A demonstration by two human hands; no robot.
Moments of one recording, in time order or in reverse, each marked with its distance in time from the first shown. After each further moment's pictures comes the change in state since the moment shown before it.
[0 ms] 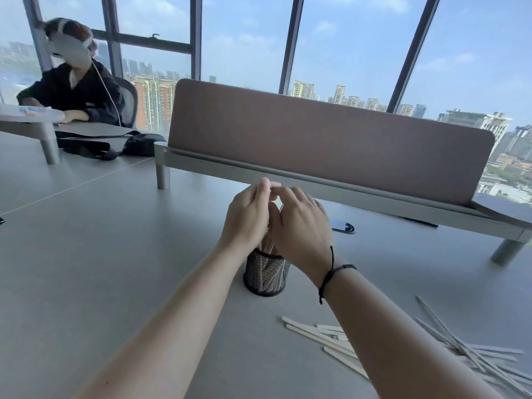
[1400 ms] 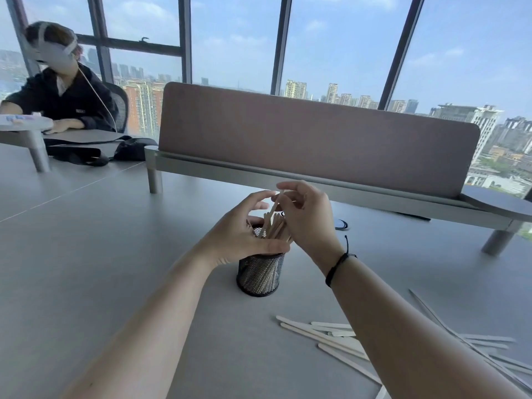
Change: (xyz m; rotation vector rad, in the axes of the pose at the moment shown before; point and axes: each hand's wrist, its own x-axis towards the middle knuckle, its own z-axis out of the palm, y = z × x) left_hand 0.001 -0.025 -0.027 0.152 -0.526 0.111; right_hand 0.012 0.018 -0.014 0.698 0.038 0.383
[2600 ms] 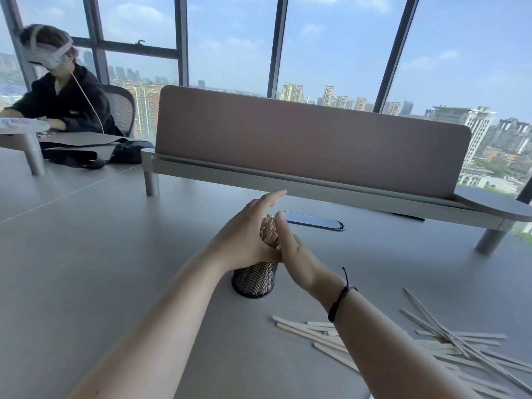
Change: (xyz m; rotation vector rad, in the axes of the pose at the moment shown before) left_hand 0.001 0.016 0.018 0.358 0.028 0.055; right_hand -0.049 0.003 -0.008 0.220 -0.535 0.151
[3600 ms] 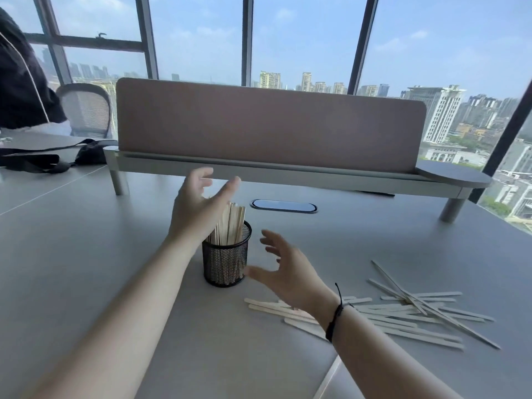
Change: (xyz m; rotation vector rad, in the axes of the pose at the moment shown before) left_hand 0.012 0.007 0.001 -0.228 0.518 -0.291; right_hand -0.053 0.047 -0.018 -0.388 0.210 0.143
